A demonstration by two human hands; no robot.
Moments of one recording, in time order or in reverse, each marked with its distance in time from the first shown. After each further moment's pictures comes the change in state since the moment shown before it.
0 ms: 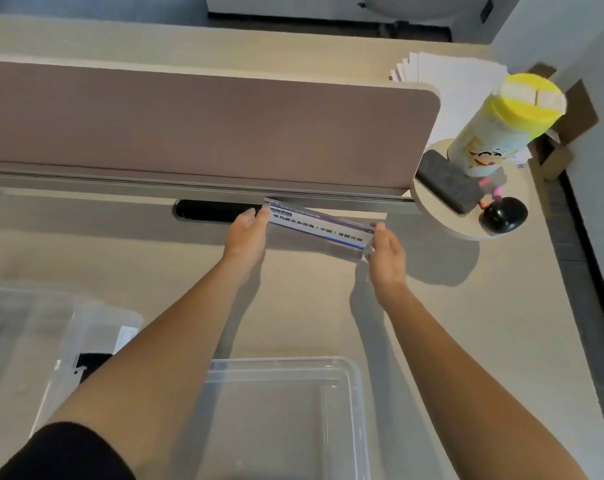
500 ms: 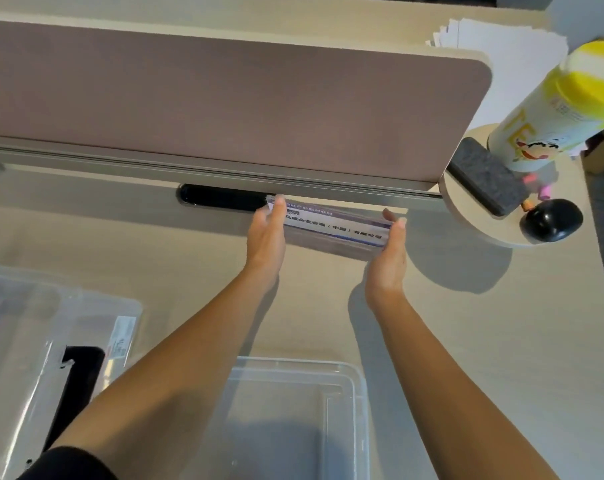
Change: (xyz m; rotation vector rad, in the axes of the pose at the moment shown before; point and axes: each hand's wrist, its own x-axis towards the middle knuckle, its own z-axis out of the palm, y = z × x) left_hand -0.006 -0.009 0.037 -0.152 0.098 -0.002; right_hand 0.006 0.011 0.027 0.321 -0.004 0.014
